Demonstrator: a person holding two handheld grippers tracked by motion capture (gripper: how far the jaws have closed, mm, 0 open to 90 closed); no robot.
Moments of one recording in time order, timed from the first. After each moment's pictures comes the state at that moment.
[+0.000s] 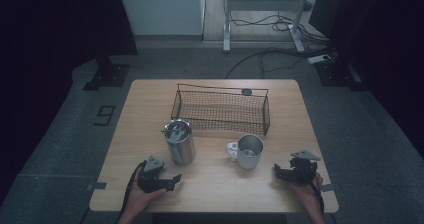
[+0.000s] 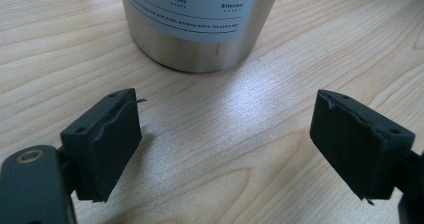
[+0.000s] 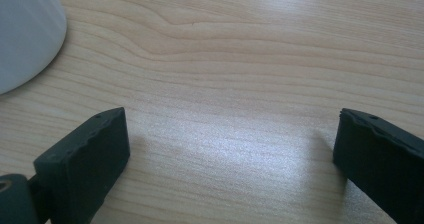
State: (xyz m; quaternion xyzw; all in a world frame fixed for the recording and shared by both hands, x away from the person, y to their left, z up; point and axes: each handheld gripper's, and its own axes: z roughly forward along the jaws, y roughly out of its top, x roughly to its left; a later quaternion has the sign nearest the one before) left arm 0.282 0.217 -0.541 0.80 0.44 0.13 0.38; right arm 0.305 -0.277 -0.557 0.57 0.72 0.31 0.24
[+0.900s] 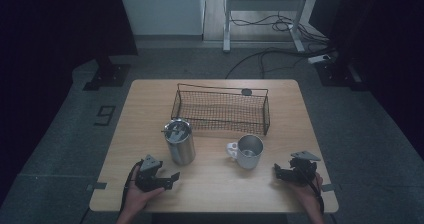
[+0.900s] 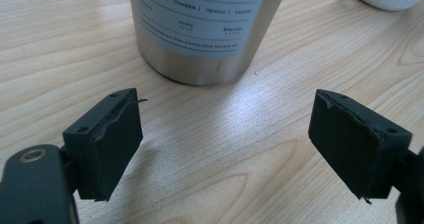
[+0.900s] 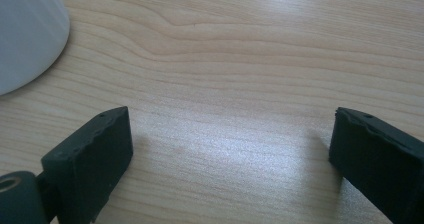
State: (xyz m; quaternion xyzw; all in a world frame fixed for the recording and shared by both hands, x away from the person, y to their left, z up) left arm 0.281 0.222 -0.531 0.79 0.44 0.13 0.40; right arm 0.303 -0.276 -0.556 0.57 0.72 0.31 0.24
